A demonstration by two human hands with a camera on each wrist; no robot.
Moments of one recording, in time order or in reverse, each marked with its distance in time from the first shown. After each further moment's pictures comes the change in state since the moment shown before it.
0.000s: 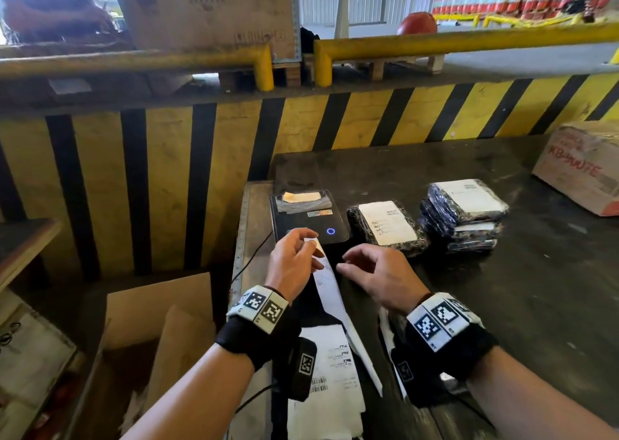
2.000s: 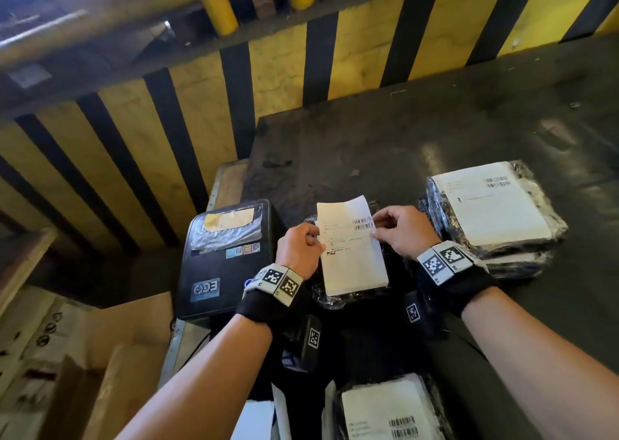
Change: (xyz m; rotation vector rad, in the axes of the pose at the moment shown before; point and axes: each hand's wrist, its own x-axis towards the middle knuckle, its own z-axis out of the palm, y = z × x) left_hand 0.215 -0.054 0.189 0.627 -0.021 -0.266; right_hand 0.223 0.263 -0.075 0.165 -0.112 0.311
